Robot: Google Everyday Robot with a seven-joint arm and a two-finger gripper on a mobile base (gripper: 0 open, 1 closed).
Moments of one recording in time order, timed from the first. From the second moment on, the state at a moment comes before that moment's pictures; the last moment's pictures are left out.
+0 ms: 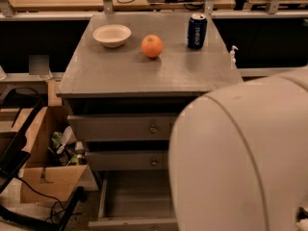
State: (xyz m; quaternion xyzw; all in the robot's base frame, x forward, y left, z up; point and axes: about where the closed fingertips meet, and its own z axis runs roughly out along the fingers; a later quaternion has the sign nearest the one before) arm 0.409 -0.242 0.464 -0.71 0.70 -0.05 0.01
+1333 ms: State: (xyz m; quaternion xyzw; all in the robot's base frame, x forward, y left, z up) arm 0.362 -0.418 0.622 -0.68 0.71 -0.09 0.11
